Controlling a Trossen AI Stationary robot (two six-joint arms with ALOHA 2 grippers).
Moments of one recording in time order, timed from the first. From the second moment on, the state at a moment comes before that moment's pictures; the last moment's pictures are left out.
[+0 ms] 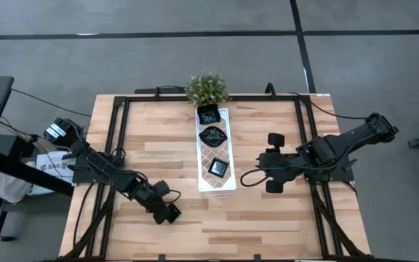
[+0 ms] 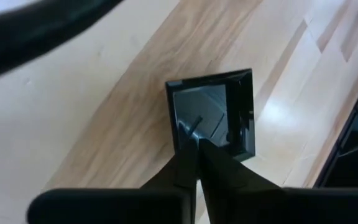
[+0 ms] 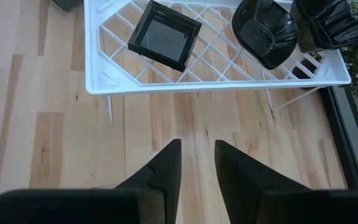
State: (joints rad) left arm -0.64 1.59 0.60 -0.17 -0.06 -1.26; right arm 0.42 1.18 1.27 -1.06 0.47 0.29
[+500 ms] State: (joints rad) left arm -0.64 1.59 0.60 -0.17 -0.10 -1.26; right arm 0.42 1.18 1.27 -1.06 0.47 0.30
